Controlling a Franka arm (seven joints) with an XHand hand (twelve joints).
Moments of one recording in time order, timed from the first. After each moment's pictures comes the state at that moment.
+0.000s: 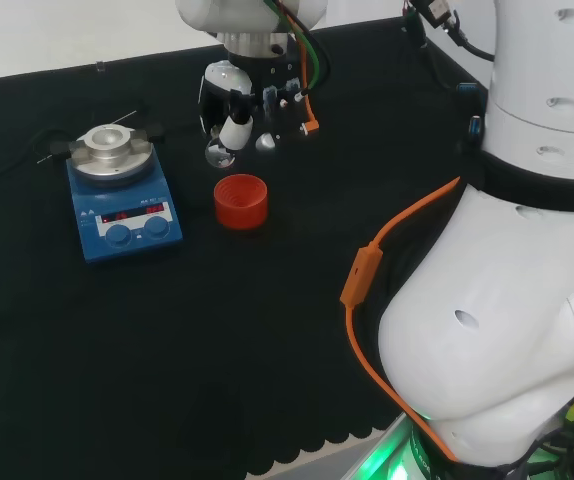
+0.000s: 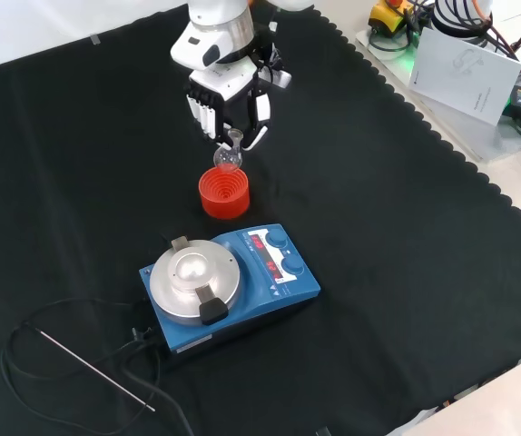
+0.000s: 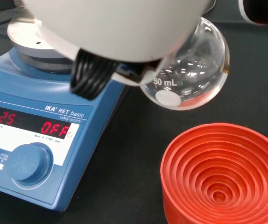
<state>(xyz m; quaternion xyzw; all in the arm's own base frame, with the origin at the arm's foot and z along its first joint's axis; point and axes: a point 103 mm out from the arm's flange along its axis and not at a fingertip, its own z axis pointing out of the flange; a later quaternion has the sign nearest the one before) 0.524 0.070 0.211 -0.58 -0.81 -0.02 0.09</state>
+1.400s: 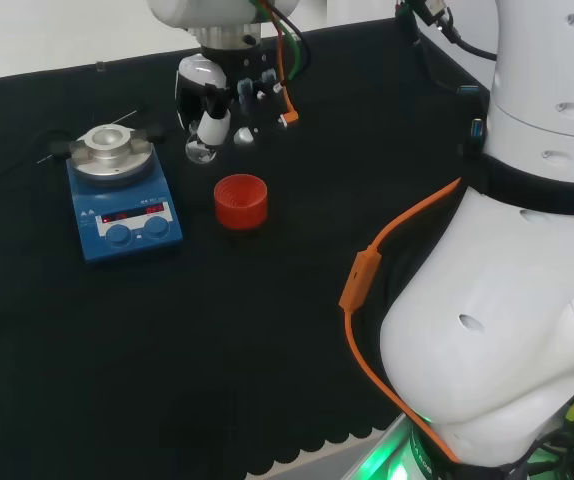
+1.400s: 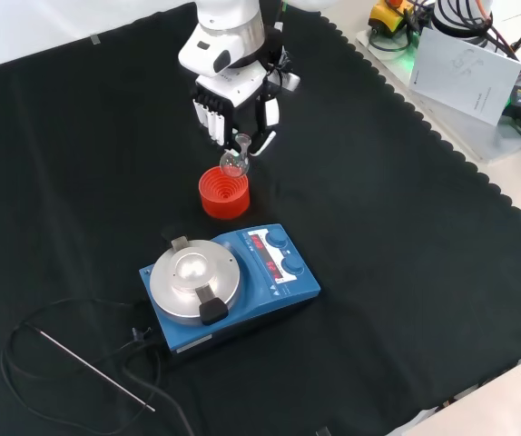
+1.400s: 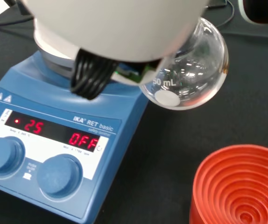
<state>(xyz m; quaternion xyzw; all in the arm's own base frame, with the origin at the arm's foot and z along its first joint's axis) 0.526 0.105 0.229 -0.57 -0.82 0.00 0.07</state>
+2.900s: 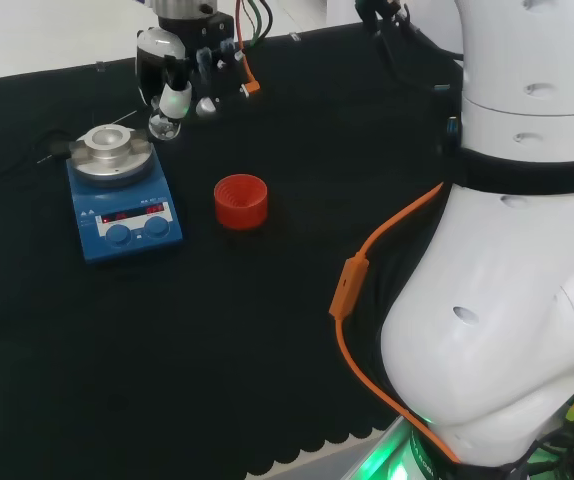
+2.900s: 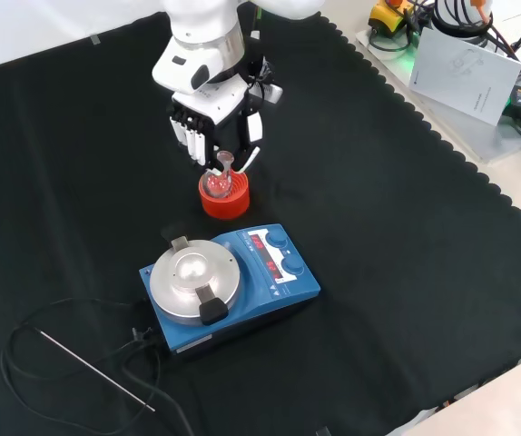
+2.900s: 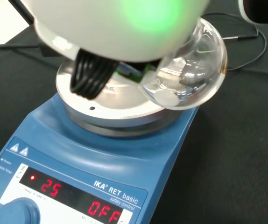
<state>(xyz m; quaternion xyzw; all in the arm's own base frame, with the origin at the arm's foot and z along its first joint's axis) 0.577 0.145 0.252 -0.55 -0.83 0.00 0.07</state>
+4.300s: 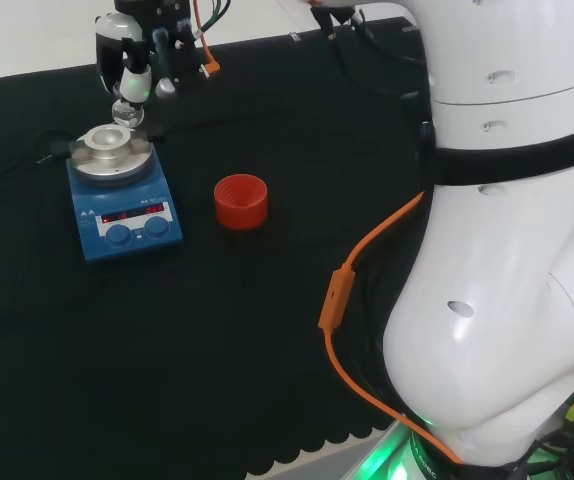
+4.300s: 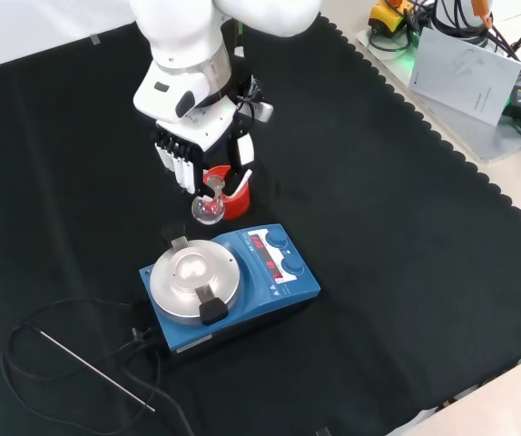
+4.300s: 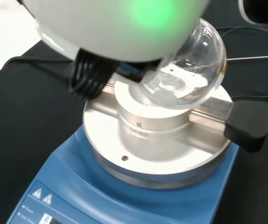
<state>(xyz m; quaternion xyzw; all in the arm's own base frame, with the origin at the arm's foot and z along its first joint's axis) 0.617 0.196 0.266 -0.53 -0.84 0.02 0.08</state>
